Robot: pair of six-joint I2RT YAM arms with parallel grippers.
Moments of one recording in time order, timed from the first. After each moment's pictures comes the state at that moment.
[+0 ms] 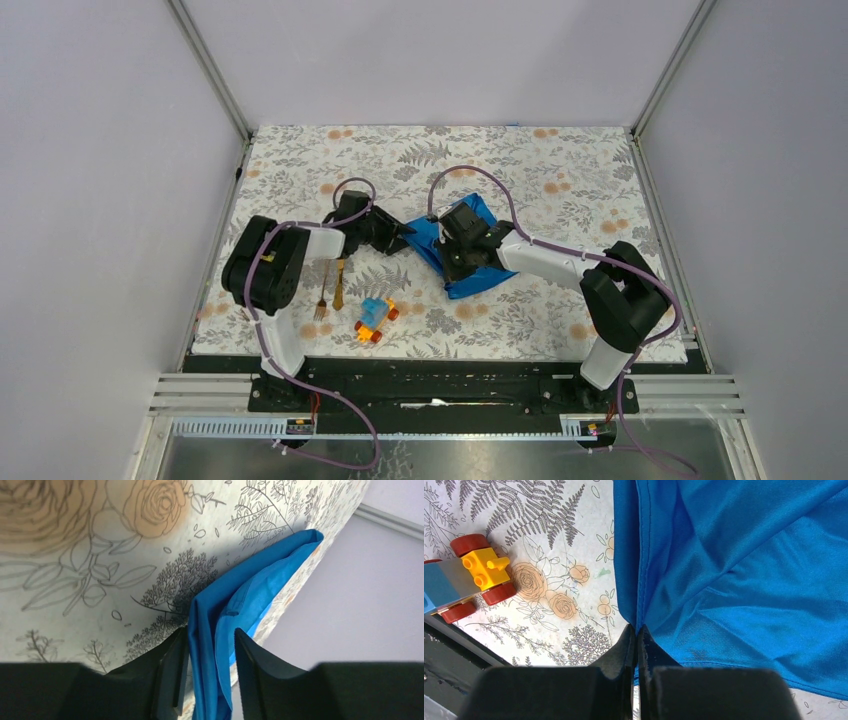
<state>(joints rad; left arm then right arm) -0.31 1.87 0.88 0.23 0.41 -1.34 0.78 1.71 1.11 -0.43 -0.10 0.28</state>
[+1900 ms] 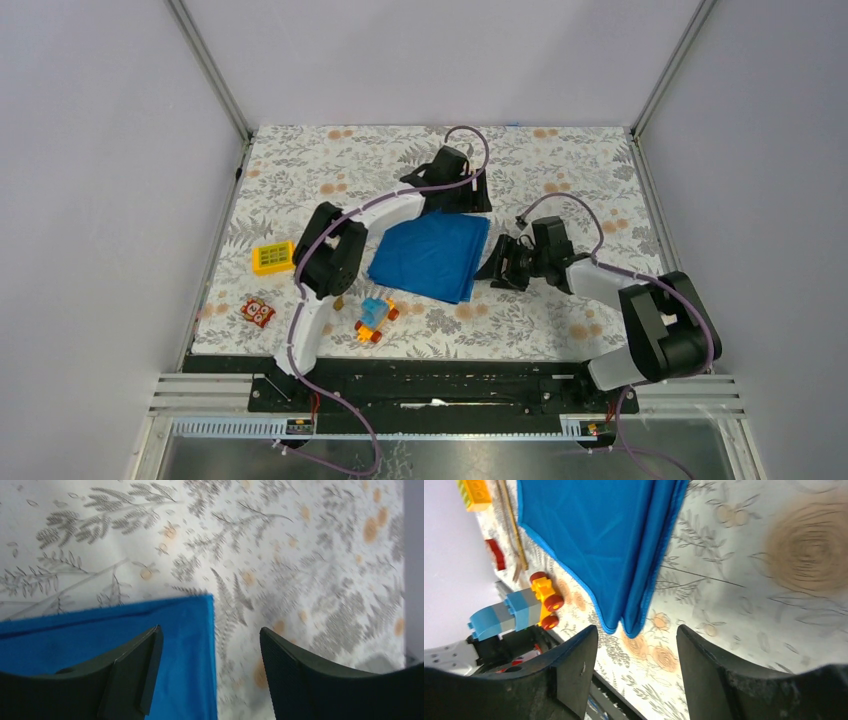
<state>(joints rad) -0.66 2.25 1.77 -0.21 0.14 -0.59 0.33 1.49 0.56 0.07 -0.57 0.69</state>
